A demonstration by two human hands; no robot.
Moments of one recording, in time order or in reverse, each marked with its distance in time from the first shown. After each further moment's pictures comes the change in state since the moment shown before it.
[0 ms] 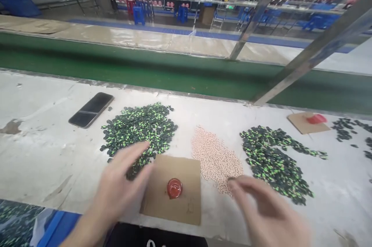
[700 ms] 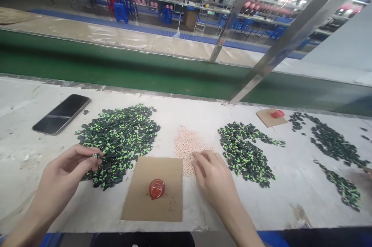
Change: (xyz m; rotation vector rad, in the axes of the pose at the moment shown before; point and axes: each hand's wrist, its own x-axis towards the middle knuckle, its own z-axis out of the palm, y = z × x) left_hand 0.036 -0.027 -0.041 -0.257 0.157 -0.293; right_hand 0.031 0.016 0.045 -0.236 -0.235 -0.488
